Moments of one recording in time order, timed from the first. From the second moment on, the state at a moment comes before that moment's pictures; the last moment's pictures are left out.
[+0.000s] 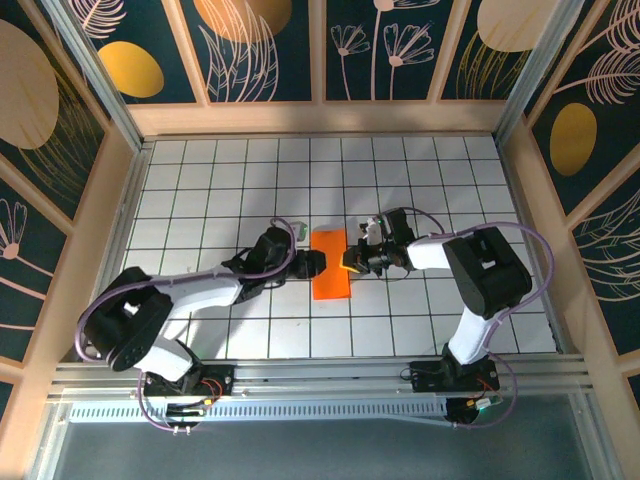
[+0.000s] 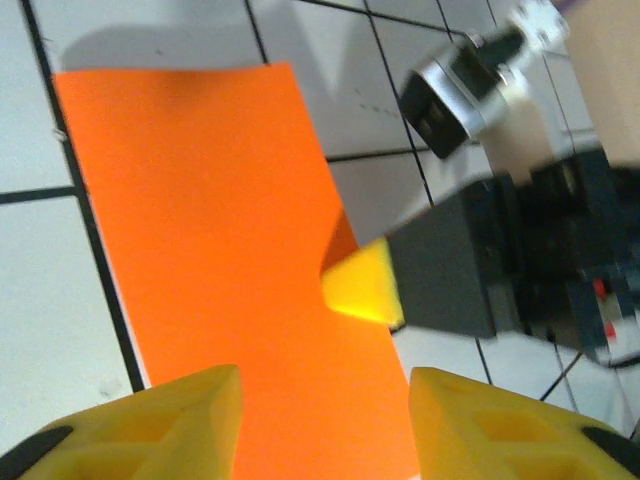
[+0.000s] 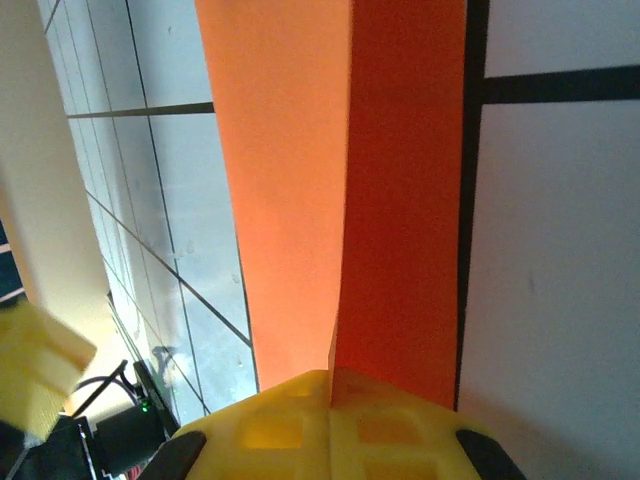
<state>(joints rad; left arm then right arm) -0.79 1.48 0.64 0.21 0.15 -0.73 0.44 1.76 0.73 0.10 -0.75 0.73</state>
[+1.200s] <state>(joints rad) -1.24 1.86 1.06 -0.28 -0.54 -0.51 0.44 1.74 0.73 0.05 -0.75 0.74</state>
